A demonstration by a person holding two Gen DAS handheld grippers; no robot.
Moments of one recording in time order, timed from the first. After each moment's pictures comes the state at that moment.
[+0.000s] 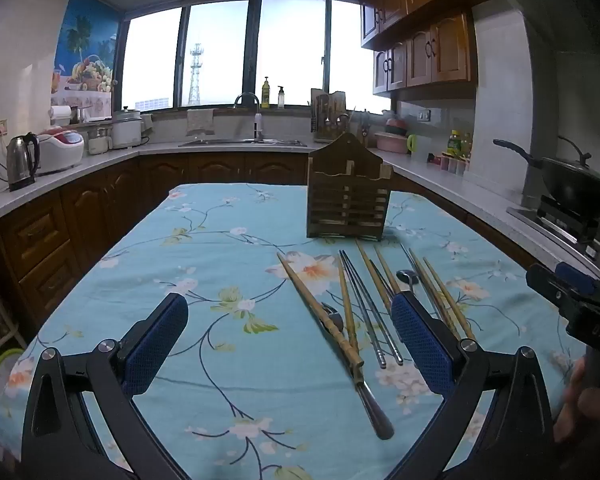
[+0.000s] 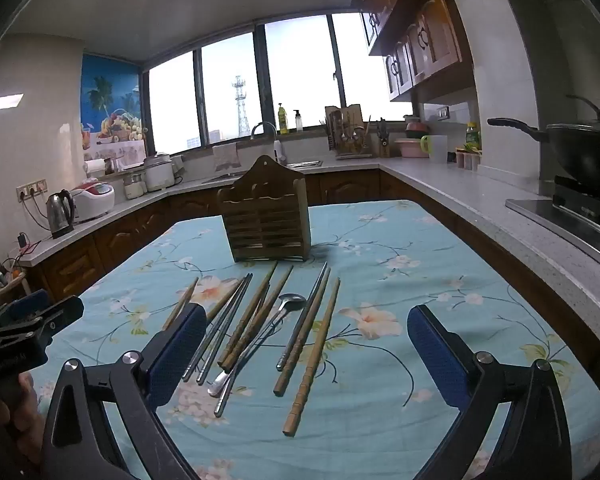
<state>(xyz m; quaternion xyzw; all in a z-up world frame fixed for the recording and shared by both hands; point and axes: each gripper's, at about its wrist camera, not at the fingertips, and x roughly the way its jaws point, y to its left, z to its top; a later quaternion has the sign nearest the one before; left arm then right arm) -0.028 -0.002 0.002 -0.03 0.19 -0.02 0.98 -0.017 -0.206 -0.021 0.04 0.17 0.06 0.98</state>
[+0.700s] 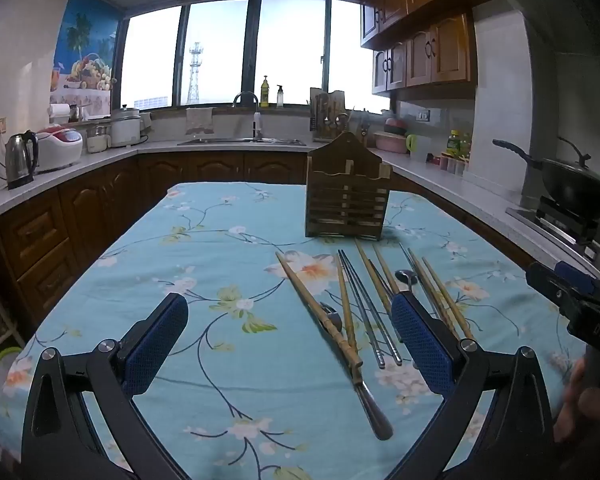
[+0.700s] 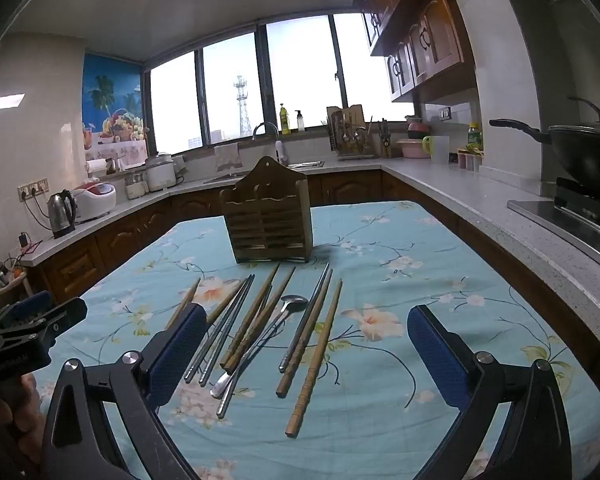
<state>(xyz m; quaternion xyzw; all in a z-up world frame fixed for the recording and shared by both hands) -0.029 0.000 0.002 -0.03 0.20 -0.02 0.98 -0.019 -0.210 -0.021 0.04 0.17 0.06 0.98</state>
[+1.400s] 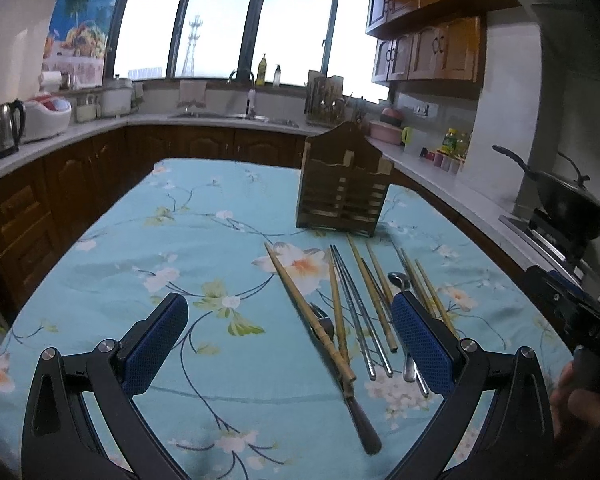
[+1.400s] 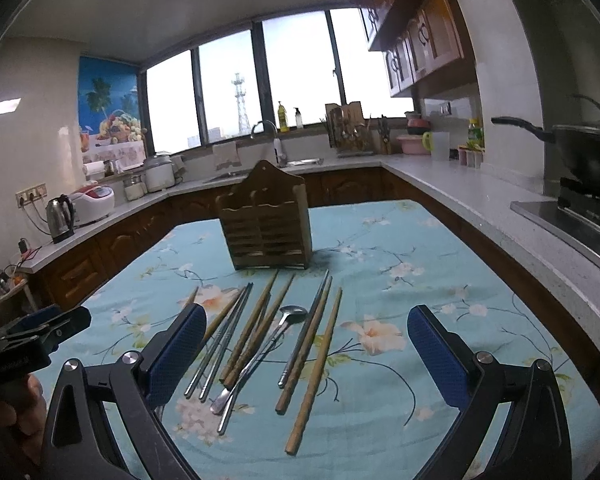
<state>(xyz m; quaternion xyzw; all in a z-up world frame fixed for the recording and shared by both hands) 0.008 0.011 0.005 -0.07 0.24 -0.04 0.97 0.004 -0.214 -0.007 0.06 0.20 0.07 0.98</state>
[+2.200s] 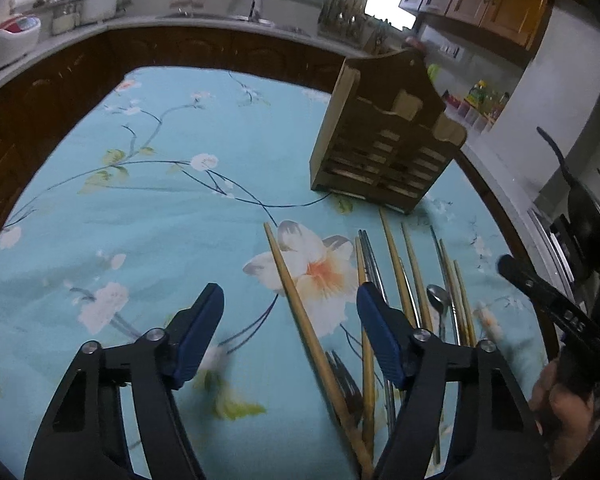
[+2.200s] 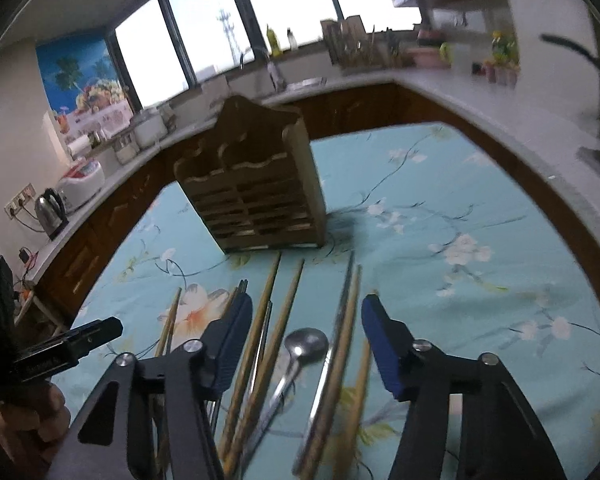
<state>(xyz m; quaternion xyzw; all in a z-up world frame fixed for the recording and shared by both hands) 0.166 0.026 -0.020 -0.12 0.42 -0.07 0.89 0.159 -0.200 -0.022 0.11 0.35 0.10 0.92</state>
